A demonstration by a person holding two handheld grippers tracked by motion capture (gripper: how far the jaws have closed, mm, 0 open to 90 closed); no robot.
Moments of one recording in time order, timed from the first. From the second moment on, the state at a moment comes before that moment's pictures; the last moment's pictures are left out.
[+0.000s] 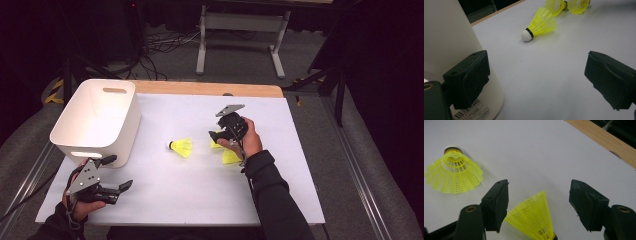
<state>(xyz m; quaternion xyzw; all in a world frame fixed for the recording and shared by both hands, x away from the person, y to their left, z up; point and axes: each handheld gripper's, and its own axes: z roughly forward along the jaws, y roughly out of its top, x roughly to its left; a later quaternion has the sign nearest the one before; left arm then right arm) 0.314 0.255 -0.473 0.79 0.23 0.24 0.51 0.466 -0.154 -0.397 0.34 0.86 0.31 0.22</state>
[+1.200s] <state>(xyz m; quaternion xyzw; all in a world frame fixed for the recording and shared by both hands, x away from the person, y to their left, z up) 0.309 0.250 -0.474 0.80 0.22 0.24 0.51 0.472 -0.142 -0.408 0.33 0.88 0.27 0.22</state>
